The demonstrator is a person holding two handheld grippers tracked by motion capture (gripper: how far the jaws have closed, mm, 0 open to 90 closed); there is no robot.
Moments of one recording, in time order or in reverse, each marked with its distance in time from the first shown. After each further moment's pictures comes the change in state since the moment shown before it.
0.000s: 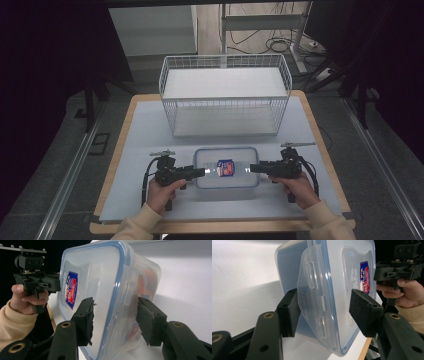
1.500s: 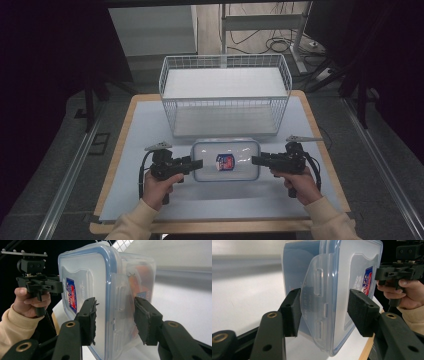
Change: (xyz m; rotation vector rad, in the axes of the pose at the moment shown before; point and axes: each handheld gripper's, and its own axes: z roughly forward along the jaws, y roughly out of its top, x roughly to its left) left arm -0.027 0.027 -0.022 -0.073 0.045 0.125; right arm 0.019 0.019 -0.016 -0.111 0.023 -0.082
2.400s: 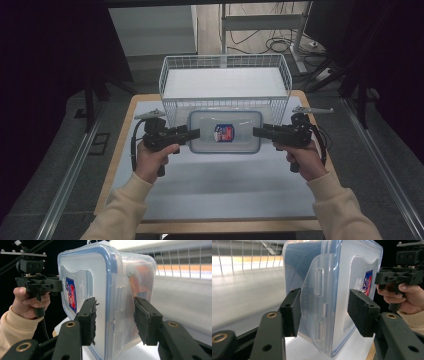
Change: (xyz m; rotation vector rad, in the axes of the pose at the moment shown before) left arm -0.024 0.088 -0.028 -0.094 0.005 0.099; right arm 0.032 0.081 -0.017 -0.098 -0.008 -0.103
